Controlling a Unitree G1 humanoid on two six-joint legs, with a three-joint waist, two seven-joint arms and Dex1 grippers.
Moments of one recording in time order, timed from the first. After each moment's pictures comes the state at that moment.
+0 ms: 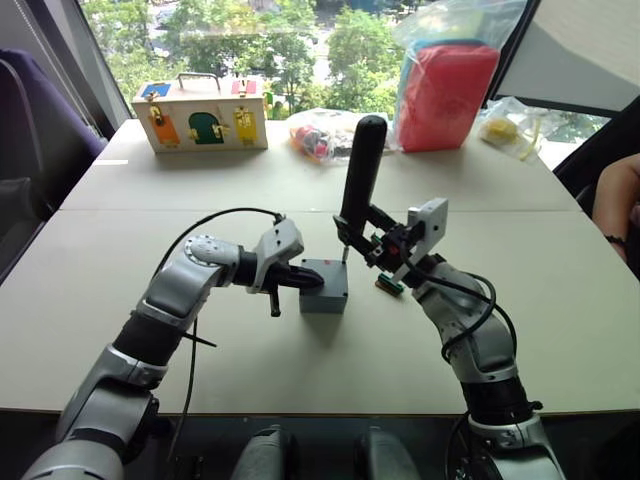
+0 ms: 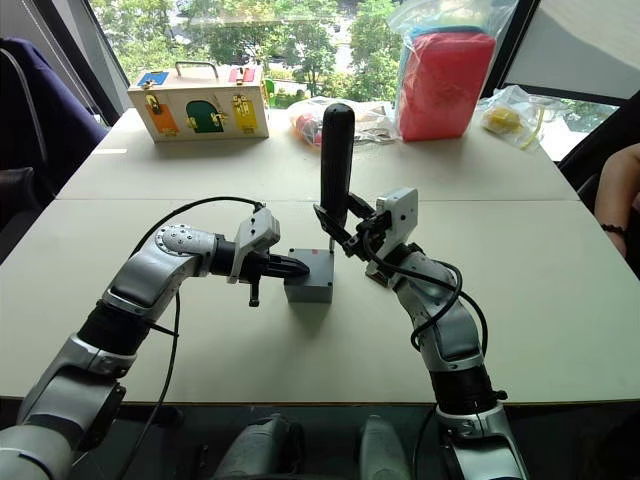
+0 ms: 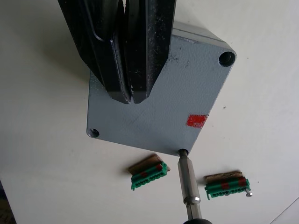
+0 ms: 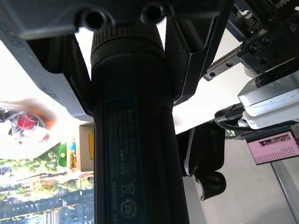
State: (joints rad) left arm -0.66 0.54 -0.30 0.04 -0.25 0.56 -1.14; right arm -0.35 -0.23 0.08 -0.19 0.33 0.24 0.50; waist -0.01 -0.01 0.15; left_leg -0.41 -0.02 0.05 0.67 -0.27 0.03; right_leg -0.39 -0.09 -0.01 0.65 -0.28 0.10
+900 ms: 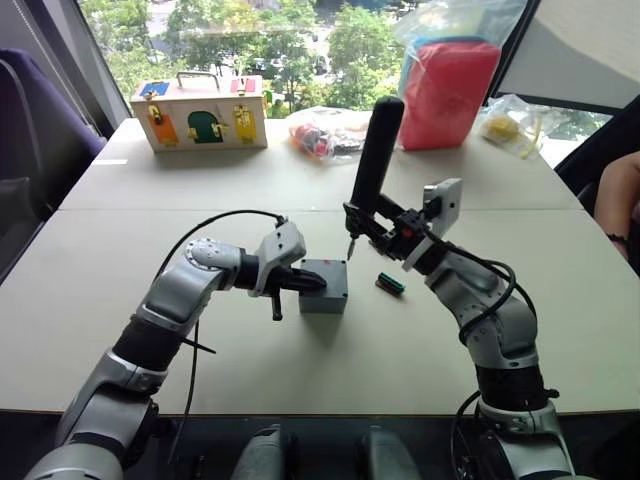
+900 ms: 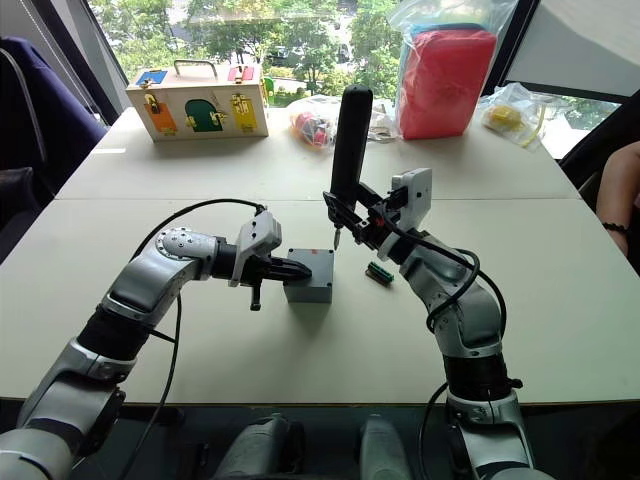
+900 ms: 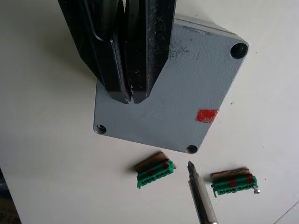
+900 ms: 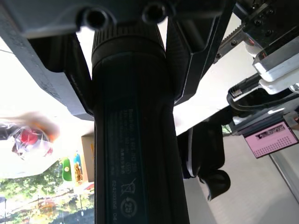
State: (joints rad) left arm -0.64 0.53 -0.29 0.00 -0.27 0.58 -1.12; right arm -0.51 -0.32 -0.05 -0.29 0.52 0.57 0.45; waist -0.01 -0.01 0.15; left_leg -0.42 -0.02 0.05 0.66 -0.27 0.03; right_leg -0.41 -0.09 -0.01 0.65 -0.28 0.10
